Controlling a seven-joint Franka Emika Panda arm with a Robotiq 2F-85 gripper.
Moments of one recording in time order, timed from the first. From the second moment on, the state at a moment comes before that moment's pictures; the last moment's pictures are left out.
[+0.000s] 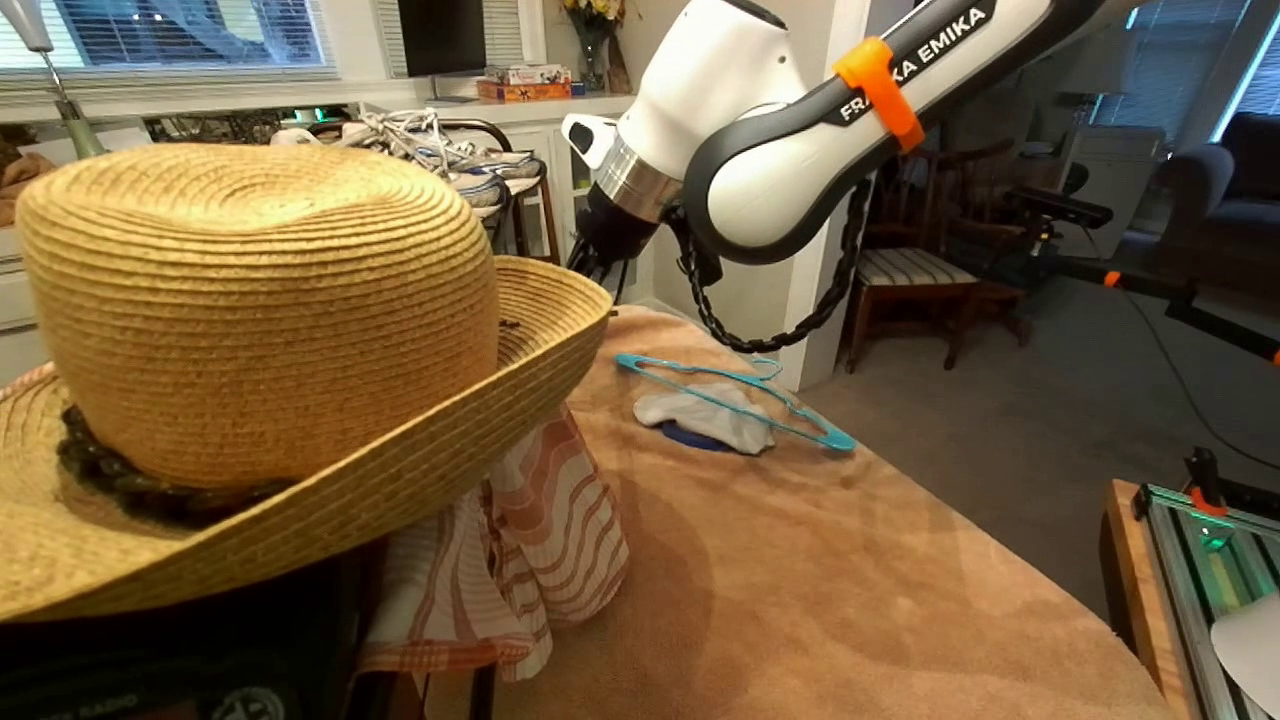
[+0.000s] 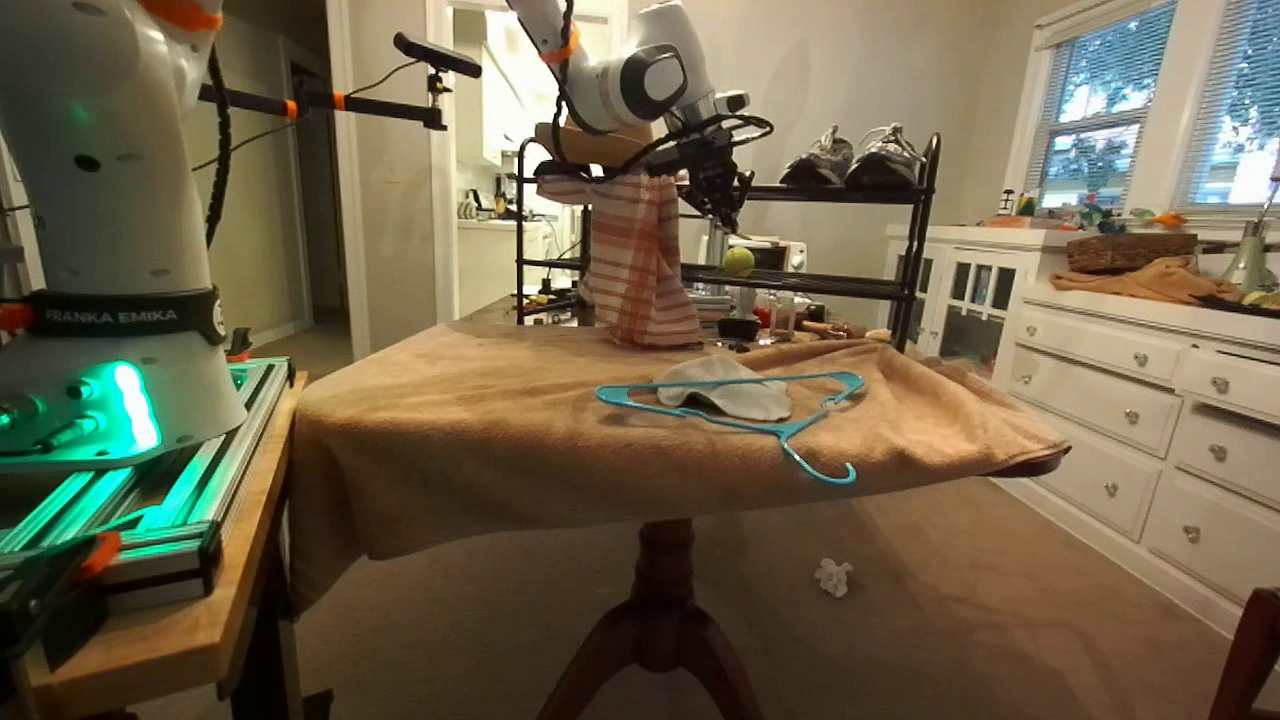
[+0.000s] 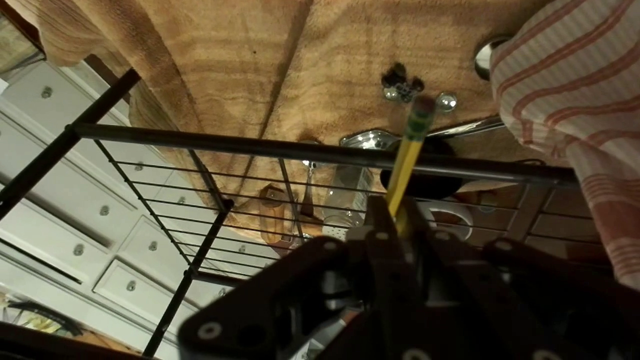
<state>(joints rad) 0.07 0.37 0.09 -1.90 -0.10 2.86 -0.43</state>
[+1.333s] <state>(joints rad) 0.00 0.67 0.17 -1.70 -0.11 3.15 -0.41</state>
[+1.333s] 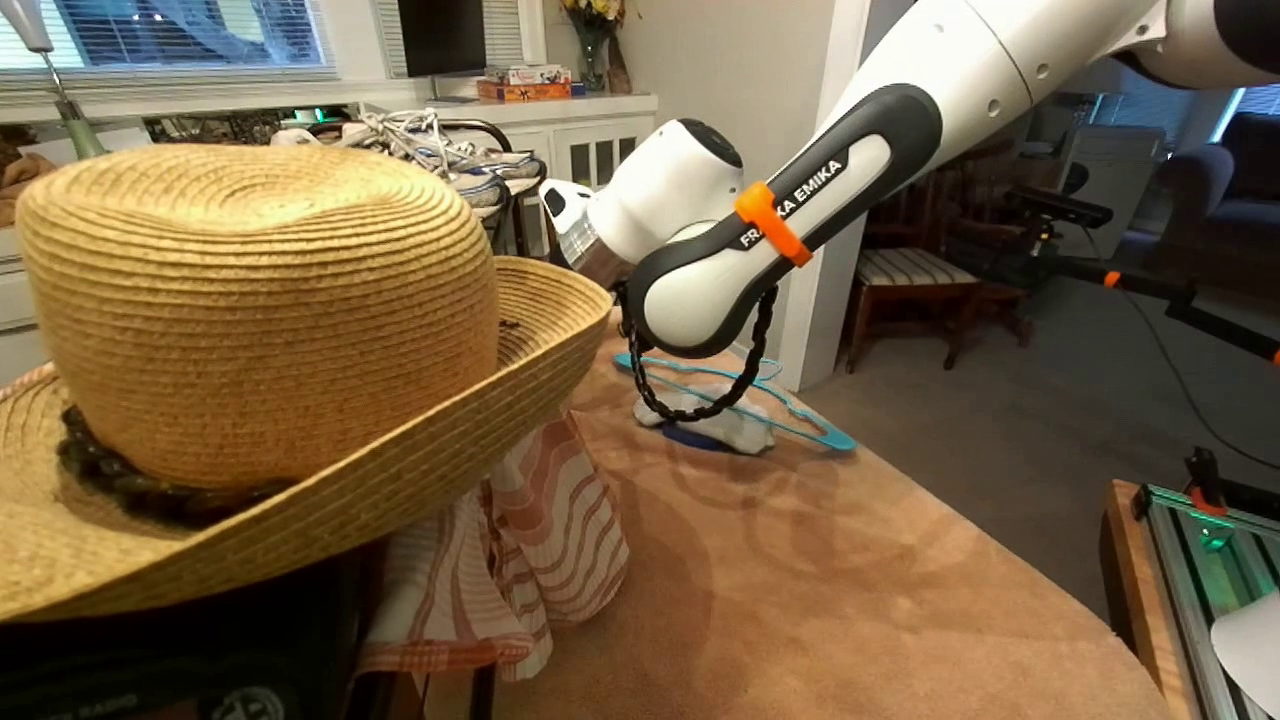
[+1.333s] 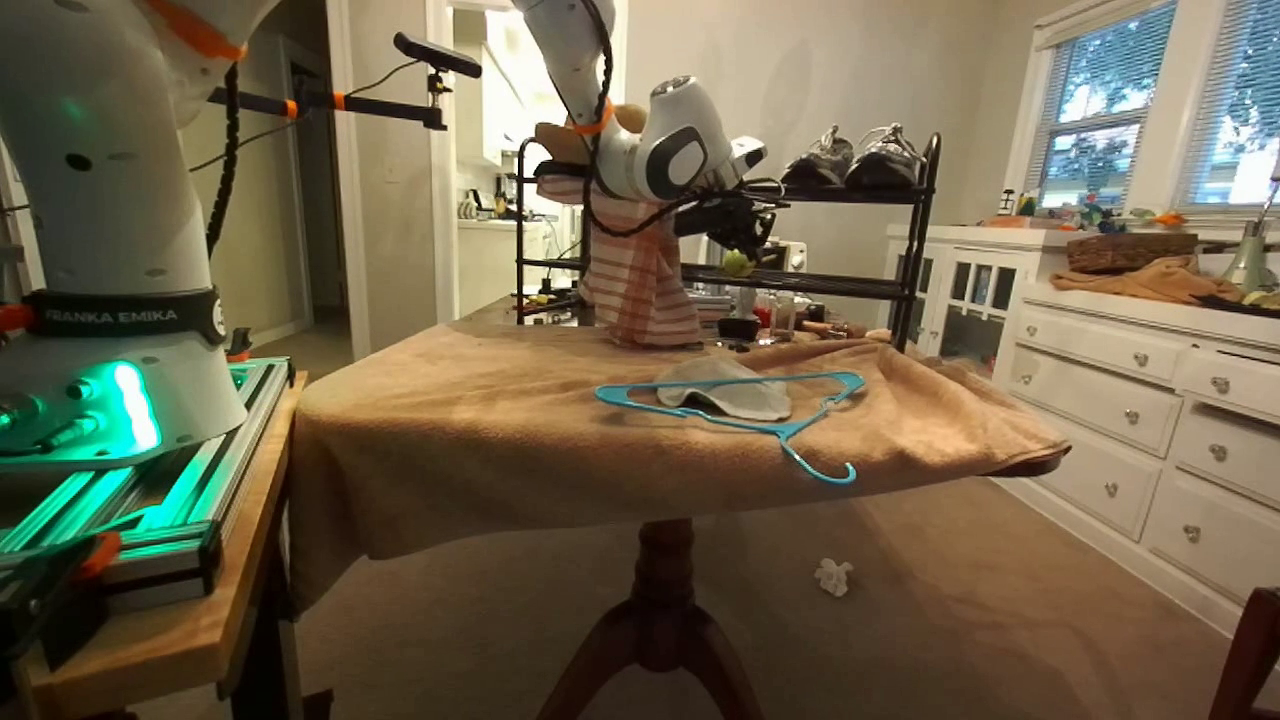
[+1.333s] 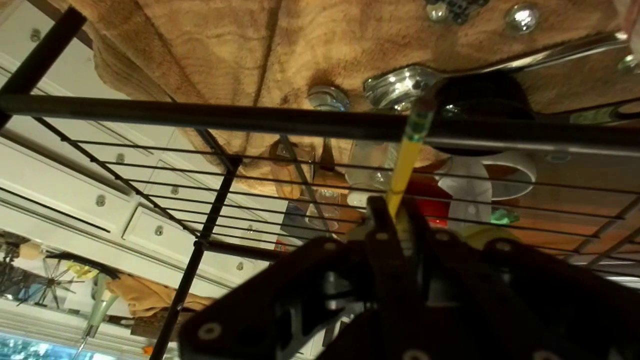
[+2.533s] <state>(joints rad) -0.10 0.84 0.35 -1.52 -0.11 3.15 -0.52</state>
